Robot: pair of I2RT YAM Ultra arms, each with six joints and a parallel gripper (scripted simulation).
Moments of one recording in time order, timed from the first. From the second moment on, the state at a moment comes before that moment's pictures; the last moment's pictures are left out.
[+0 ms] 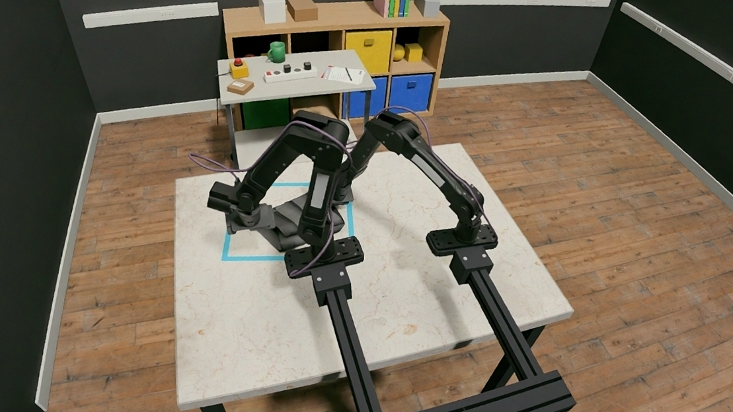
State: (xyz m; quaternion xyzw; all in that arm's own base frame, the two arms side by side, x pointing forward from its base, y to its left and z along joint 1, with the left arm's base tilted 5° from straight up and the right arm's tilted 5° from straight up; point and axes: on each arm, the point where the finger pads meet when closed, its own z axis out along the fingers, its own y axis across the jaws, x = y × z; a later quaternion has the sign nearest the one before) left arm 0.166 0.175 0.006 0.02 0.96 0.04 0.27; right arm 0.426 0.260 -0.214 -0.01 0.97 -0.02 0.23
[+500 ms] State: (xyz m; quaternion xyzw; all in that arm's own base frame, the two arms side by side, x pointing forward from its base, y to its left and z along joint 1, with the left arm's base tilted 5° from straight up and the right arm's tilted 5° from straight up) left arm 0.166 0.175 0.006 0.02 0.96 0.04 0.27; right arm 0.422 0.269 -0.214 -0.01 0.97 -0.02 0.23
